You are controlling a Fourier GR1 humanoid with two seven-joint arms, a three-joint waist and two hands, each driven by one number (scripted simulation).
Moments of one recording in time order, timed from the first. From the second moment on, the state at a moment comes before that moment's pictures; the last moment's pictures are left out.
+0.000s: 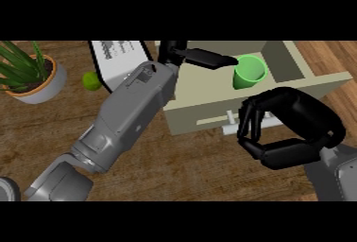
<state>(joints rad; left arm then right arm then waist) -1.27 0.00 -0.28 -0.42 0.57 0.27 -0.42 -0.40 -0.26 0.09 -1.77 -0.30 0.55 0.16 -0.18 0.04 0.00</state>
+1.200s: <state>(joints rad) -1.09 0.04 -0.24 -0.51 0.67 0.22 -0.57 -0.43 -0.30 0.35 -1.13 0.50 0.34 -0.13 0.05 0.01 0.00</state>
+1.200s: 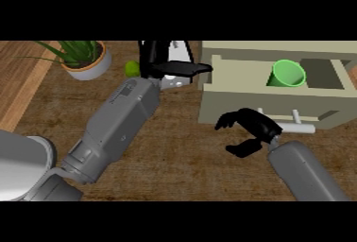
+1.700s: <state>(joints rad) -0.96 0.13 -0.25 -0.64 0.69 0.14 -0.52 -0.69 -0.30 0.18 -0.68 0.50 0.20 -0.35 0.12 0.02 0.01</state>
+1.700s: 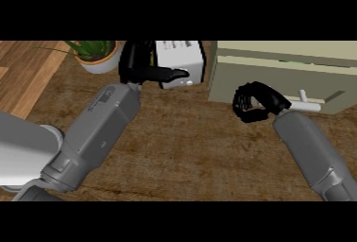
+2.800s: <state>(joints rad) -0.84 0.21 -0.26 -0.76 0.70 0.01 -0.48 -0.76 -0.37 0.04 -0.58 0.32 0.39 -0.44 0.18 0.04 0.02</state>
